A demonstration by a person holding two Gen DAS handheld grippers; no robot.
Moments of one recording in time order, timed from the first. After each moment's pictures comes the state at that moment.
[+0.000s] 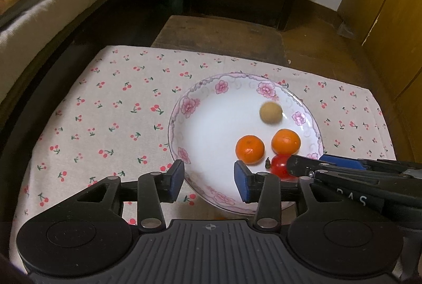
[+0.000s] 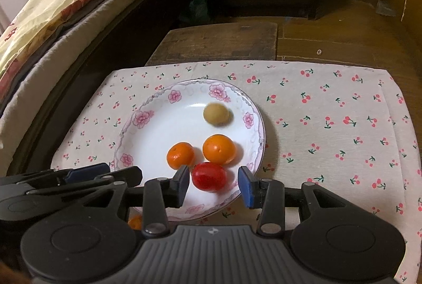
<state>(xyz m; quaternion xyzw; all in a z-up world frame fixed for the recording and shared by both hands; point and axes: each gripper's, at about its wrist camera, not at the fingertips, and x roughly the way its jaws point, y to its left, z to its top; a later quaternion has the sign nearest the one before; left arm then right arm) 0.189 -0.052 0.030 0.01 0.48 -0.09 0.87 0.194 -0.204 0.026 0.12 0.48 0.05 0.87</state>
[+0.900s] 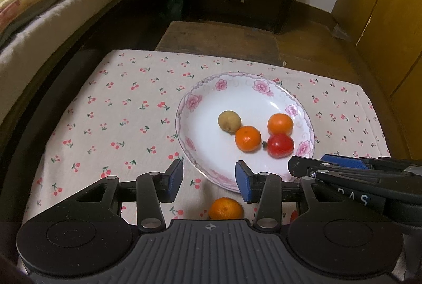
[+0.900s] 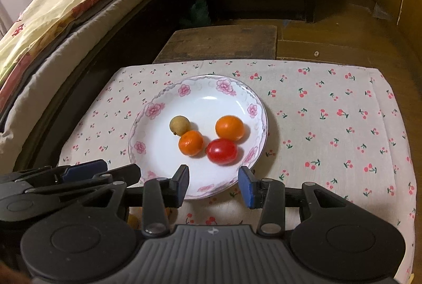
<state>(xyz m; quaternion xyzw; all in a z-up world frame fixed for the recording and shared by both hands) 0.164 -0.042 0.043 0.01 0.47 -0.09 0.88 0.167 -0.194 0.041 0.11 0.47 0.05 0.87</state>
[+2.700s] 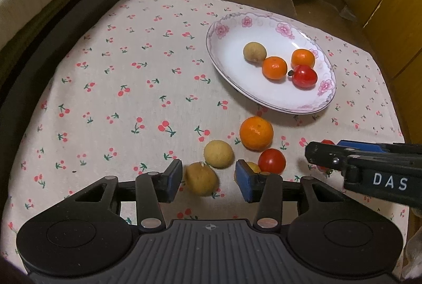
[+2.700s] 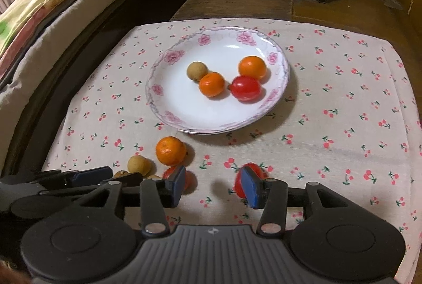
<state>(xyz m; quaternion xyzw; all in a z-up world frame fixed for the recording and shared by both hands) 0.122 -0.001 0.004 -0.02 0.53 -0.09 0.84 0.132 -0.170 0.023 0.09 0.52 0.07 0.85</state>
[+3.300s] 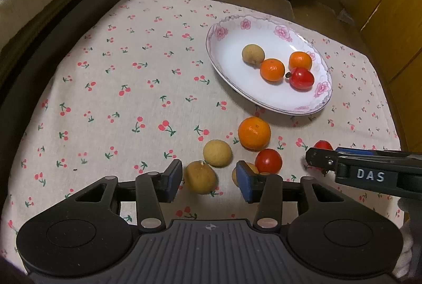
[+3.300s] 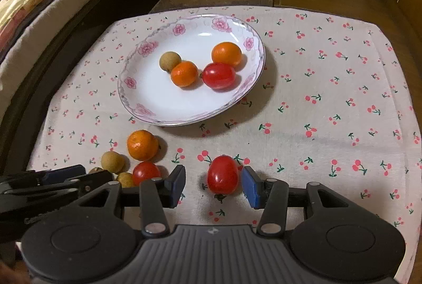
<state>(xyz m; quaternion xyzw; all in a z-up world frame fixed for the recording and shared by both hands) 0.120 0.003 0.007 -0.03 0.53 -0.09 0.84 0.136 -0.185 0.004 0.09 0.53 0.05 0.84</state>
